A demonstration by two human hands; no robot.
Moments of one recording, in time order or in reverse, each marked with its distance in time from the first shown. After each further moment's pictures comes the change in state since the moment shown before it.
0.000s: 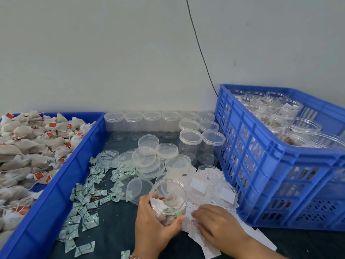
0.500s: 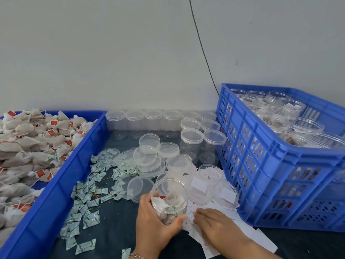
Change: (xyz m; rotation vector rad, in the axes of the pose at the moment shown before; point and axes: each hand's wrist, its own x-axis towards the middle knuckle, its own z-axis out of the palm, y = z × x) left_hand -0.001 0.004 -0.001 0.018 -0.016 0.004; right_hand 0.000 -0.009 0.002 -0.076 -0.119 0.029
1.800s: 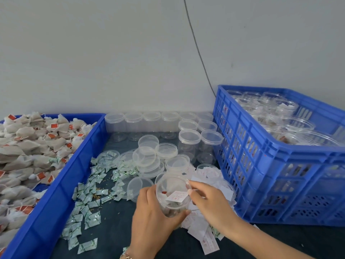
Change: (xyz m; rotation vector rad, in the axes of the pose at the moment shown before) left_hand 0.009 0.040 -0.022 0.326 -0.092 0.033; right_hand 0.068 -0.034 -0.084 0.879 -0.025 0.691
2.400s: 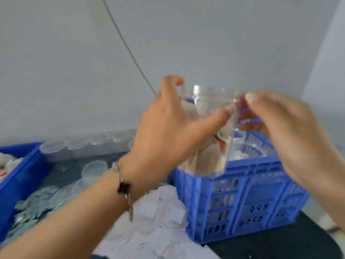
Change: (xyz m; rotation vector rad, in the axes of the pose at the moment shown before) left_hand 0.101 0.273 -0.035 -0.314 -0.019 0.430; right_hand -0.037 -0.095 -0.232 0.078 0.619 -0.293
